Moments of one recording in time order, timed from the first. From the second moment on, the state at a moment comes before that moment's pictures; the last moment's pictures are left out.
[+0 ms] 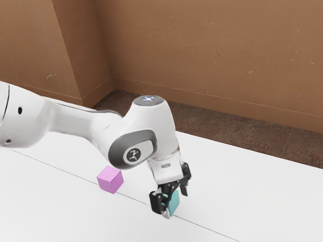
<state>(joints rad) 0.04 0.06 -0.58 -2.22 -0.15 2.32 1.21</state>
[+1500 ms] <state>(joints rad) 0.10 0.26 -0.48 -2.14 0.02 2.46 1.16</state>
